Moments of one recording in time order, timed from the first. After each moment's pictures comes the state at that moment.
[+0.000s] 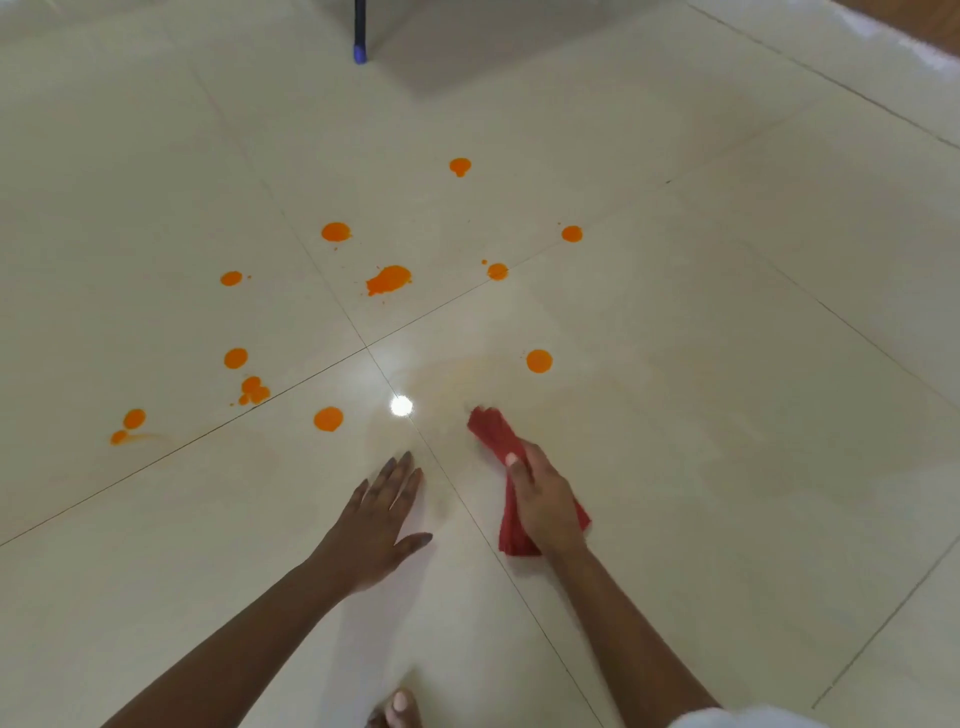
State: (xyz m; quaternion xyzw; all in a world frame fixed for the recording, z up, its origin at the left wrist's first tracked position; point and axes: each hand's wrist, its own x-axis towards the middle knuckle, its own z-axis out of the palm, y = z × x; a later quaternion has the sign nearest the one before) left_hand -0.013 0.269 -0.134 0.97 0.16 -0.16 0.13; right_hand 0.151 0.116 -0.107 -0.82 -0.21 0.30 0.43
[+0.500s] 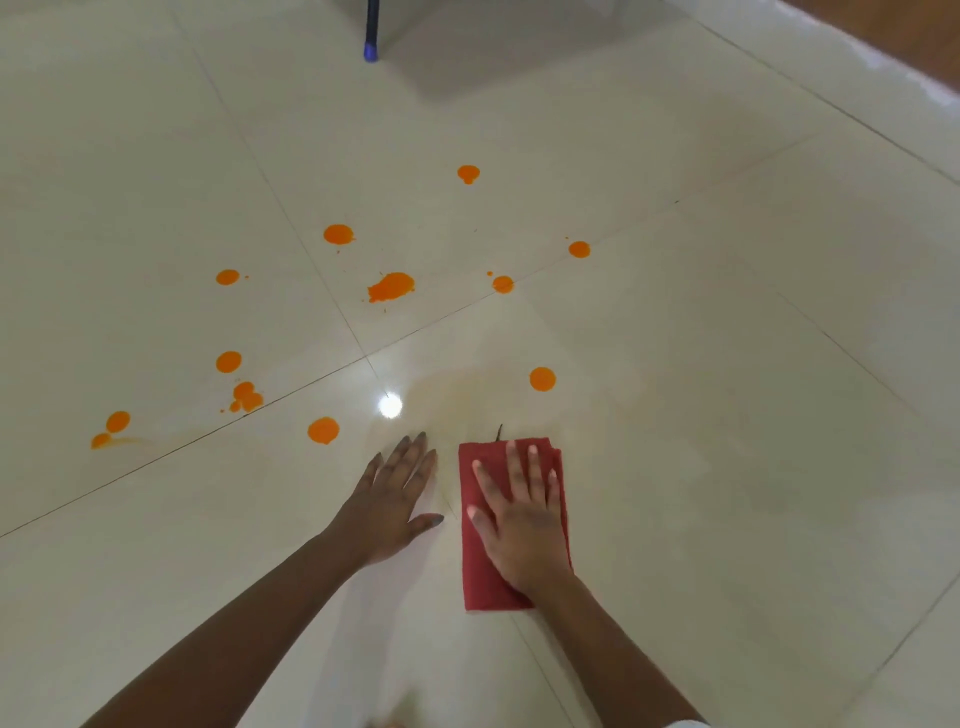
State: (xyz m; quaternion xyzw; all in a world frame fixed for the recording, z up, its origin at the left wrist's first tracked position) left_hand 0.030 0.289 -0.139 0.97 0.15 -0.17 0.12; right_hand 0.150 0.119 -0.142 -0.88 -0.45 0.15 0.08
